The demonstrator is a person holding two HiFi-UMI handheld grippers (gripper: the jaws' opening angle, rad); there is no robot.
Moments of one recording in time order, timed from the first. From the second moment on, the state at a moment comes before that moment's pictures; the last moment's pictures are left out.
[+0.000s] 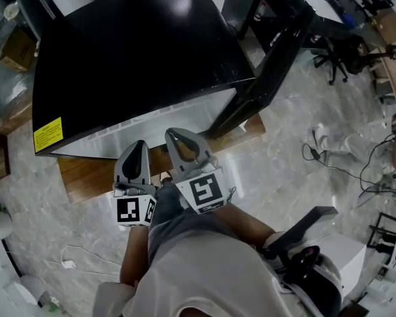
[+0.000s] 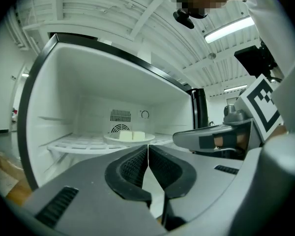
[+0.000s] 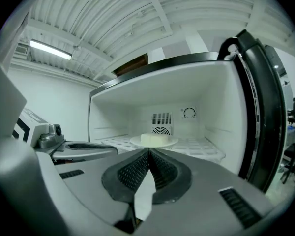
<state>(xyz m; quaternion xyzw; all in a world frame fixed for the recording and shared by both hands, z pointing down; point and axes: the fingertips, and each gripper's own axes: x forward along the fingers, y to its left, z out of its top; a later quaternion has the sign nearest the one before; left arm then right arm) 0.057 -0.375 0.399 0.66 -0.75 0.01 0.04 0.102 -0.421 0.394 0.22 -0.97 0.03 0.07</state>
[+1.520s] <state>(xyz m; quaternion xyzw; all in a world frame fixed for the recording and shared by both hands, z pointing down) 0.277 -0.088 0.353 0.68 -0.73 -0.03 0.01 0.340 -0.117 0.360 0.26 -0.96 0.02 0.06</state>
